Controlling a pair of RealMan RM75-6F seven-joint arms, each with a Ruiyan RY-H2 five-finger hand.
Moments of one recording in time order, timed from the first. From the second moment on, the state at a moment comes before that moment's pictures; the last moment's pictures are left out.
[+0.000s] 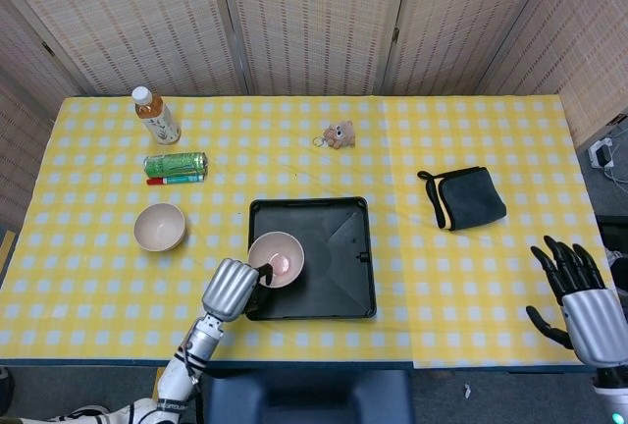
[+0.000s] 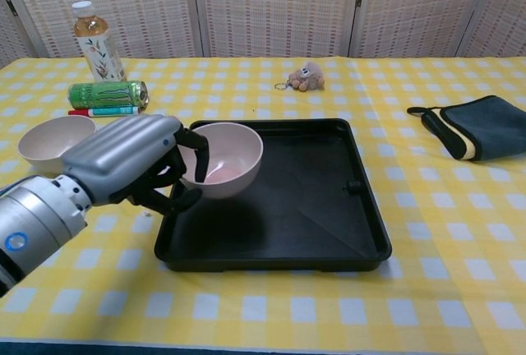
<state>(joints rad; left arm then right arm) -0.48 -1.82 -0.16 -1.48 1.49 1.16 0.46 0.02 -1.09 0.00 -1.56 -1.68 1.62 0.04</state>
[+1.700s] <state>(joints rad) -0.48 -1.60 -0.16 -1.65 1.34 1.27 0.49 -0.01 -1.08 -0.01 -1.56 -1.73 1.67 0.06</state>
